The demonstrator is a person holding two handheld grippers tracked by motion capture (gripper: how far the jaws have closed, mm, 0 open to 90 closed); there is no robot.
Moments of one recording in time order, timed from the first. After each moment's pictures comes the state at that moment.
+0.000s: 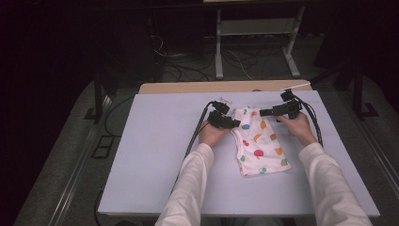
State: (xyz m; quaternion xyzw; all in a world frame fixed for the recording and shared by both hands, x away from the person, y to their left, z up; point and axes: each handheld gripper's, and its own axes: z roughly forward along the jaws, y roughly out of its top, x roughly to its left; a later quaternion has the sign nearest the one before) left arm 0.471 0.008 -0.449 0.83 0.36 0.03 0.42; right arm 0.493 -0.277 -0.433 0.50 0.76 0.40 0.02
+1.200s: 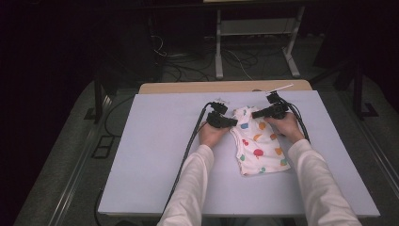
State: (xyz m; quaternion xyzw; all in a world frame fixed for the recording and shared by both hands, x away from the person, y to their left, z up) left arm 0.478 0.014 -0.458 0.82 0.37 0.00 0.43; right arm 0.508 -0.238 -0.450 0.50 0.78 0.37 0.01
